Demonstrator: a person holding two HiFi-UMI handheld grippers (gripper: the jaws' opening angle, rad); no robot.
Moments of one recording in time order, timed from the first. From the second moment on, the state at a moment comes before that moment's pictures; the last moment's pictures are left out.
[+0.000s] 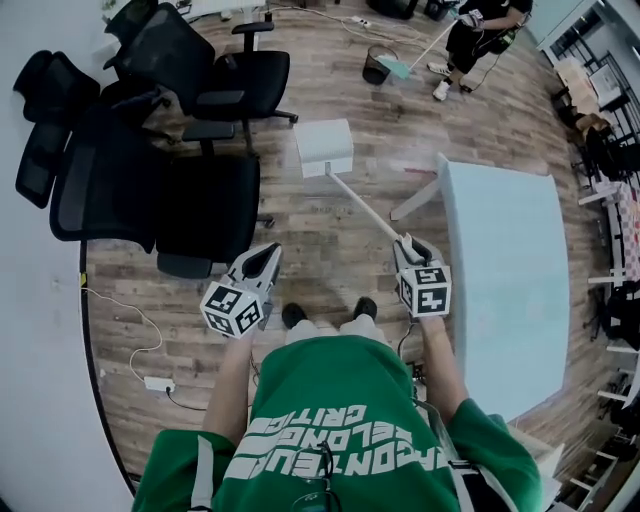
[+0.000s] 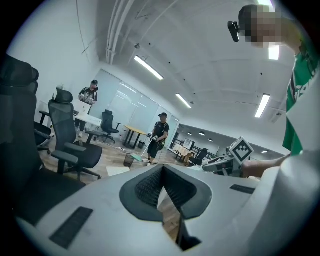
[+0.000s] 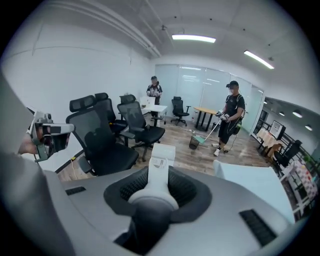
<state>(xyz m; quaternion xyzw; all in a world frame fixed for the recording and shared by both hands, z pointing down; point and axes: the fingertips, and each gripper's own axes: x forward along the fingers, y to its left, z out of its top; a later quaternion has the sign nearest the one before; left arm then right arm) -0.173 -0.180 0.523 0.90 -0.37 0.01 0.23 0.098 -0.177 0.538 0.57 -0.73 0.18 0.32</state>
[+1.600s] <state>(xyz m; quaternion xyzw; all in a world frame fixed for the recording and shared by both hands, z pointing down) -0.032 -0.189 0.475 0.90 -0.40 0.00 0.17 0.231 -0.182 0.454 0.57 -0.78 0.13 0.25</state>
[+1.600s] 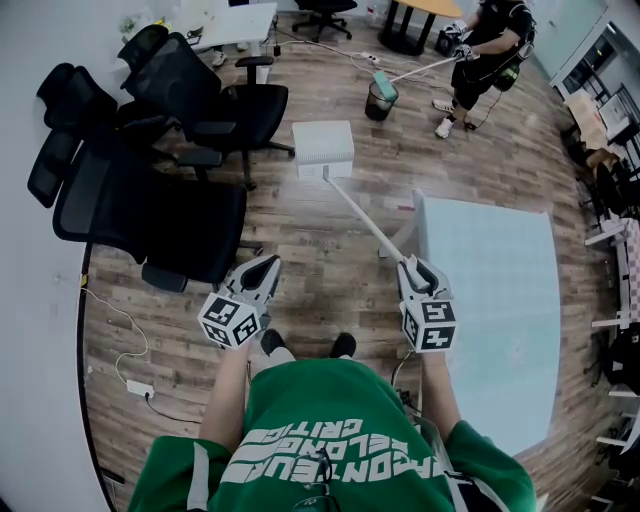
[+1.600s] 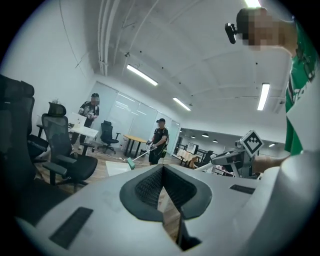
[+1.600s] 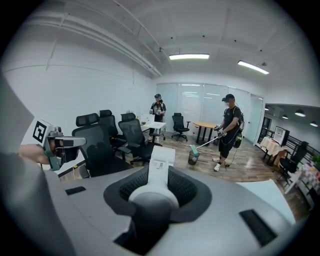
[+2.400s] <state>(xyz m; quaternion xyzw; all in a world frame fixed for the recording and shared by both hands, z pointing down) -0.035 -0.175 0.488 0.90 -0.40 0.01 0.19 0.228 -0.151 0.502 0.55 -0.76 0.17 0.29</state>
